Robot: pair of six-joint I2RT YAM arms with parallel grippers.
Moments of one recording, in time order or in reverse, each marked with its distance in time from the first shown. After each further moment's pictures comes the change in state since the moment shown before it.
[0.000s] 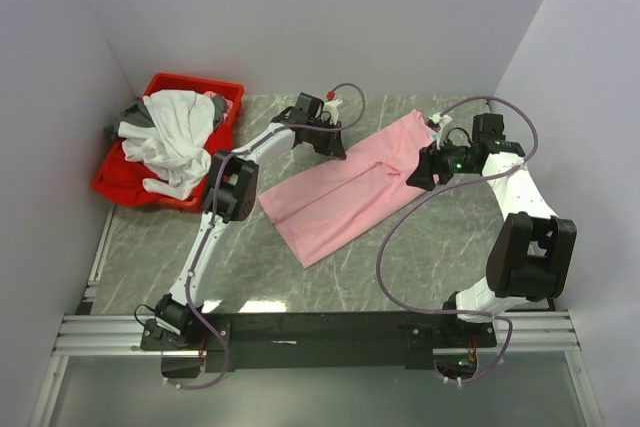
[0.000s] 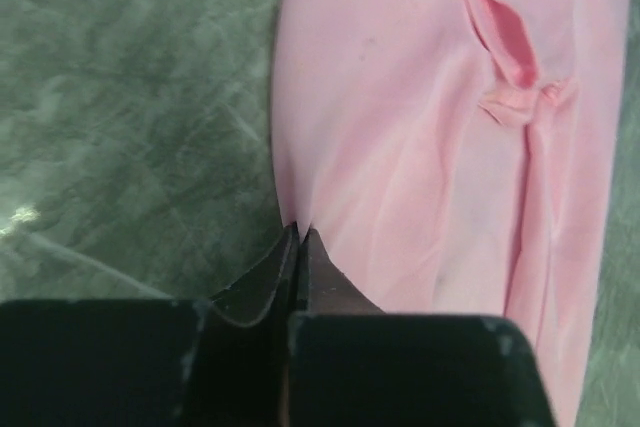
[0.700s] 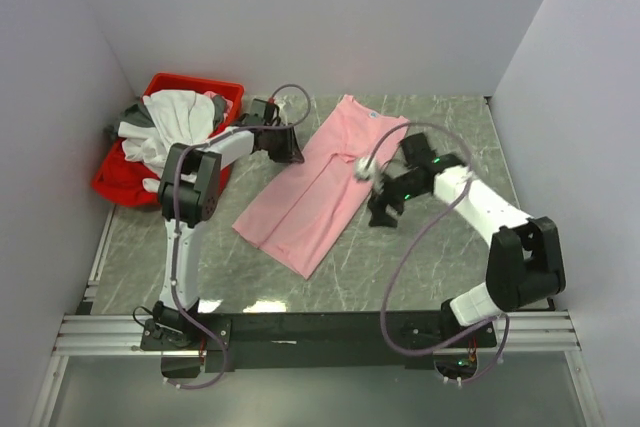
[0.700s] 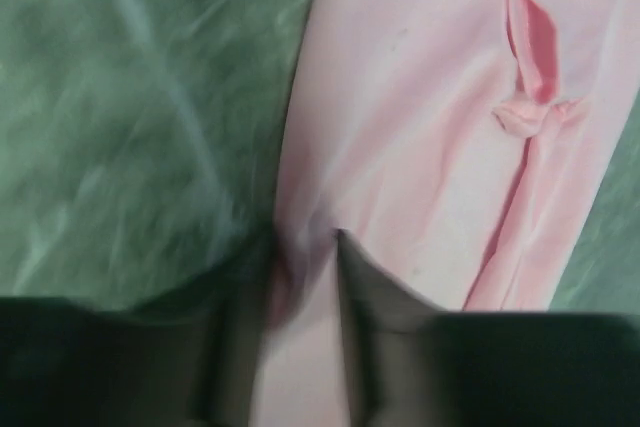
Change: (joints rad) left arm 0.158 -0.342 -0.548 0.116 -0.204 -0.264; right arm 0.404 -0.038 -0.094 -0.055 0.119 -0.323
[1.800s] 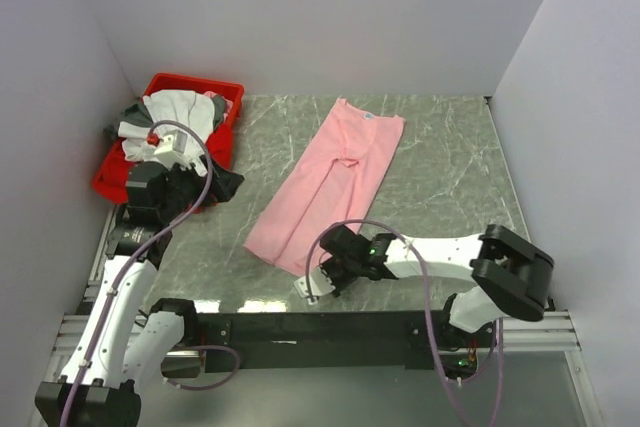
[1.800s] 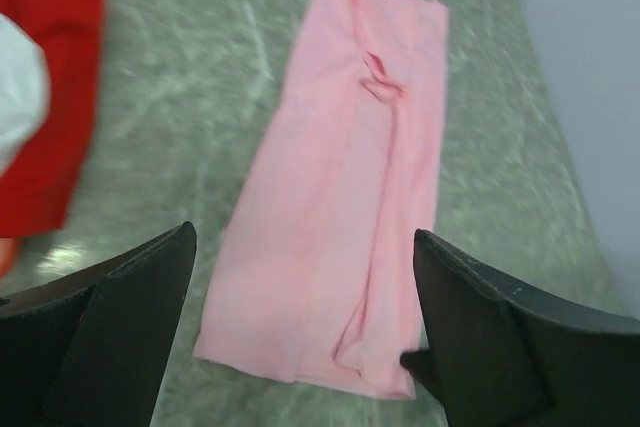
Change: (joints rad) left arm 0.236 -1.502 -0.921 -0.029 -0.122 -0.046; right arm 0.825 0.032 -0.359 0.537 0.532 -0.145
